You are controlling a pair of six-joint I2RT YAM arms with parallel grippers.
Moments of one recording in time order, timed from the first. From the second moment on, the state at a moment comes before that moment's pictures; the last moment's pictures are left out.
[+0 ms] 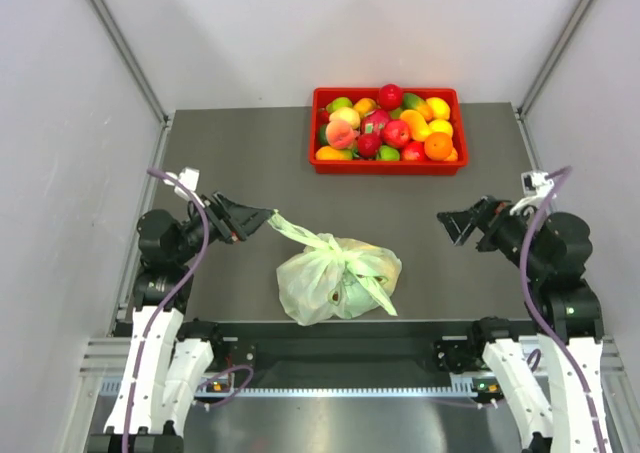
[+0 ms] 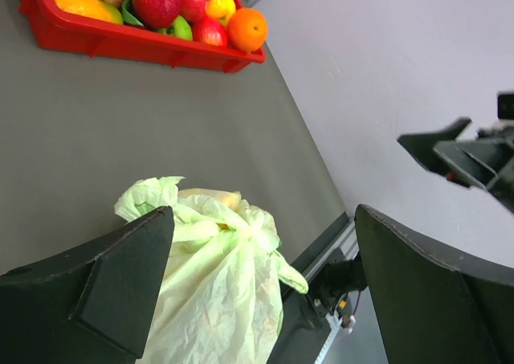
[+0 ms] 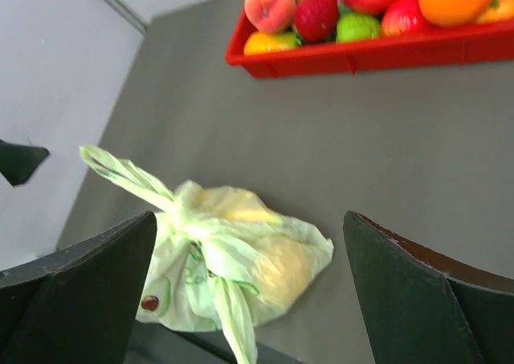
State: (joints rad) left arm 0.00 0.61 0.63 -0.08 0.76 -0.80; right arm 0.05 0.47 0.91 -0.64 -0.40 0.46
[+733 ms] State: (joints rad) left arm -0.77 1.21 0.96 -0.36 0.11 -0.43; right arm 0.65 0.85 0.92 -0.73 0.01 0.36
